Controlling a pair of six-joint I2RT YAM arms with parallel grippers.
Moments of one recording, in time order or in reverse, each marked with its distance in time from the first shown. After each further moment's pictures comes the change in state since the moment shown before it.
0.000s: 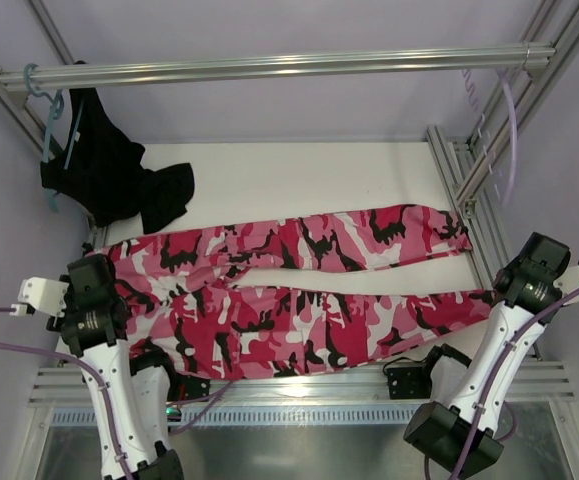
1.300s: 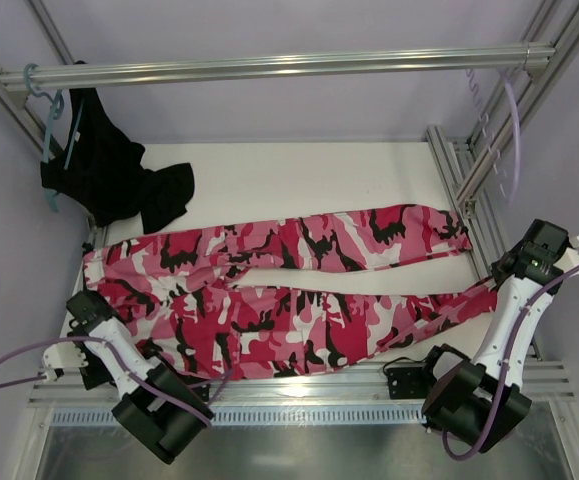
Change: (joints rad) left arm 0.467 0.220 -0.430 0.170 0.146 -0.326; right arm 0.000 0.192 -0.048 0.204 -0.294 -0.004
